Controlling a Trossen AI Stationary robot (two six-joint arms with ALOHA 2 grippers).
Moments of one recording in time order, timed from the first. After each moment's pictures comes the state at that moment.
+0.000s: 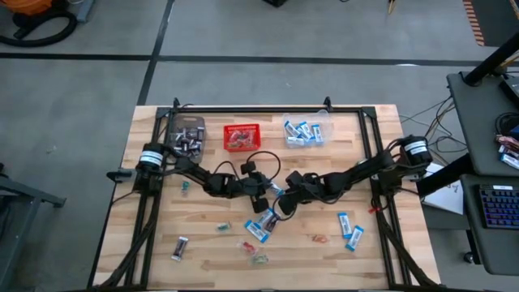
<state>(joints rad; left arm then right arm) -0.10 2.03 0.86 0.52 -0.41 -0.18 0.19 1.71 0.78 0.03 0.27 0.93</state>
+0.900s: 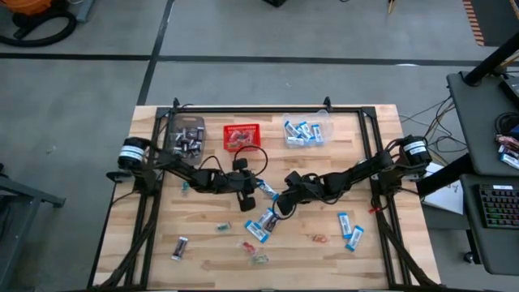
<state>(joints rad) -0.09 1.83 0.69 0.57 -0.31 -0.05 0.19 1.72 0.78 0.10 0.24 0.97</state>
